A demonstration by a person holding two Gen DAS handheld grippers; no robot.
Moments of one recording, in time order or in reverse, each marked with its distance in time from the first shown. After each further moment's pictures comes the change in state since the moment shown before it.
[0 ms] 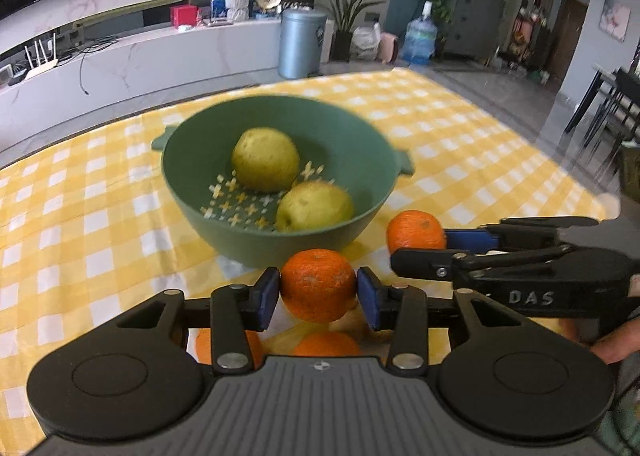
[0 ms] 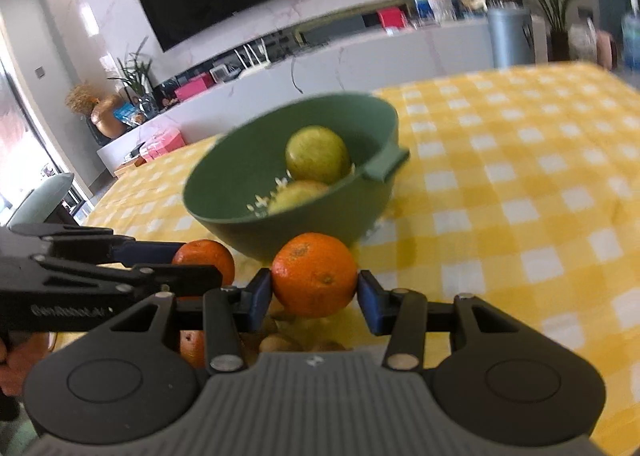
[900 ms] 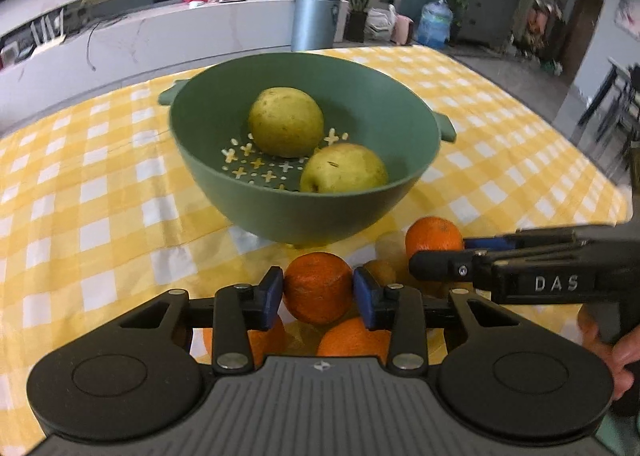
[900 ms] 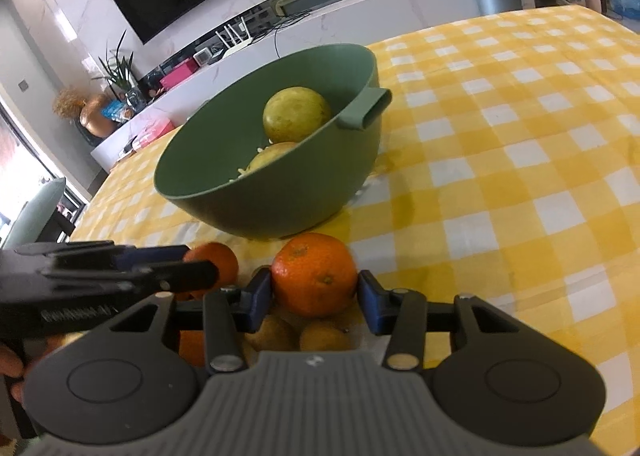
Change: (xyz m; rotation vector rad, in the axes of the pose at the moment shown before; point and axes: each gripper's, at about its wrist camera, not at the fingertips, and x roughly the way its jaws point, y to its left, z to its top) left arm 0.040 0.012 -0.013 -0.009 0.071 0.044; right arm 0.029 -0.019 -0.008 0.134 0.107 0.011
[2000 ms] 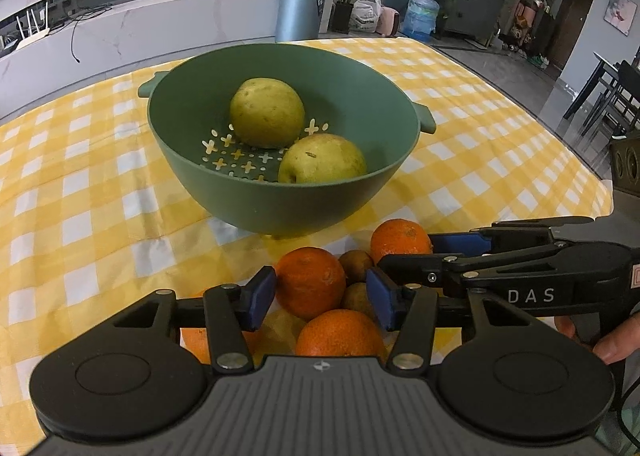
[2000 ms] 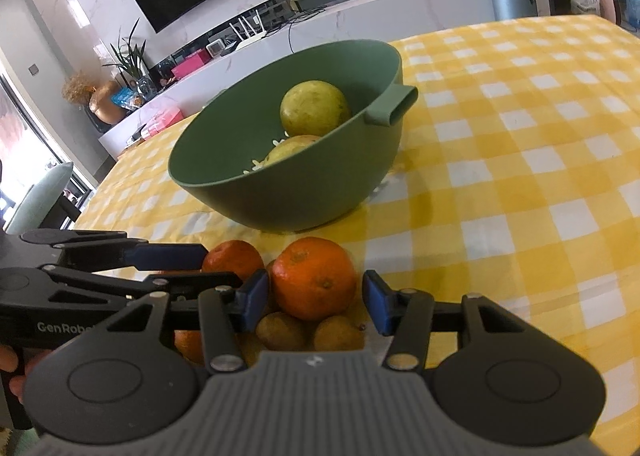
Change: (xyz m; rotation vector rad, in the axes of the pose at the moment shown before) left arm -0.002 0.001 -0.002 -0.015 0.027 -0.061; right arm 0.003 0.009 -0.003 -0.050 0.017 0.018
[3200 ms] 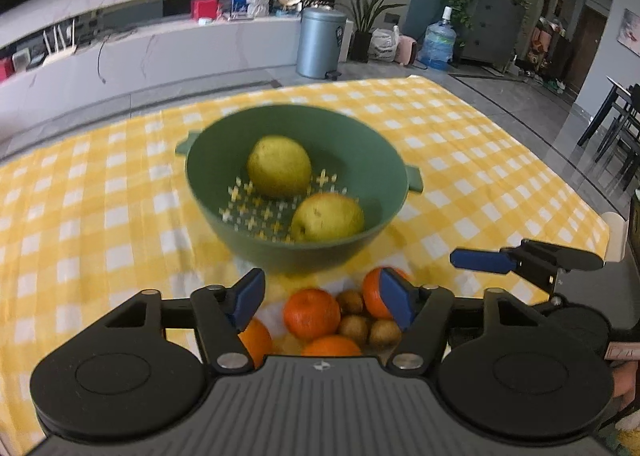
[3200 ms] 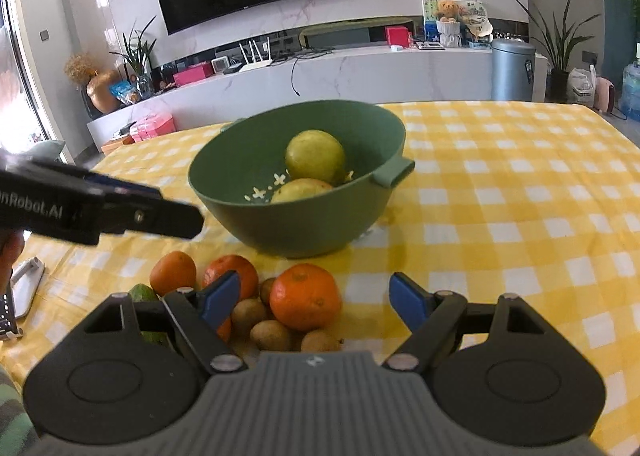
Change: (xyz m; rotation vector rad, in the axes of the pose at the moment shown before) left arm -0.046 -0.009 0.019 -0.041 -0.069 0.054; right arm -0.038 0.029 -0.005 -0.197 -0.121 -0.116
